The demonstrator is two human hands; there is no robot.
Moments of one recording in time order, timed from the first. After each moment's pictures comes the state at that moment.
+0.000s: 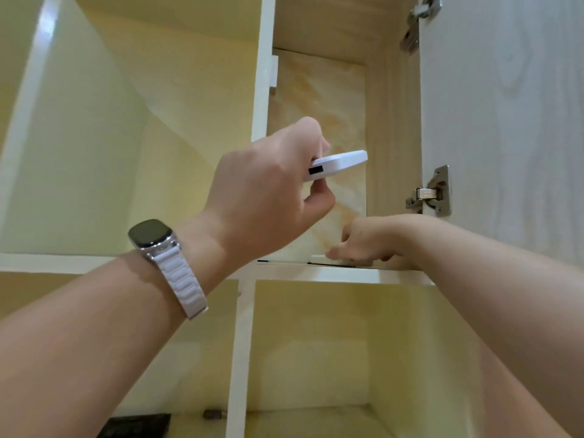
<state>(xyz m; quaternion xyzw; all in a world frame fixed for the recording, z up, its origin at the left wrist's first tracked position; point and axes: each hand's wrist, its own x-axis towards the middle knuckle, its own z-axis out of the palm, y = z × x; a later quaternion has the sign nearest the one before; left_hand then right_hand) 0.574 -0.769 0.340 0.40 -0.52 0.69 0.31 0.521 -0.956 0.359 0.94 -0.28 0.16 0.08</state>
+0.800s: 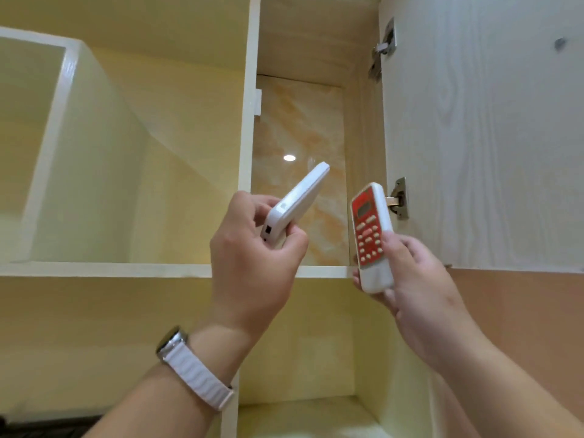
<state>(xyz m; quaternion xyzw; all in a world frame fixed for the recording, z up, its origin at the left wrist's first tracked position) 0.528 -0.774 0.269 0.42 -0.42 0.50 0.63 0.420 -0.908 0.252 0.62 0.03 0.54 -0.56</state>
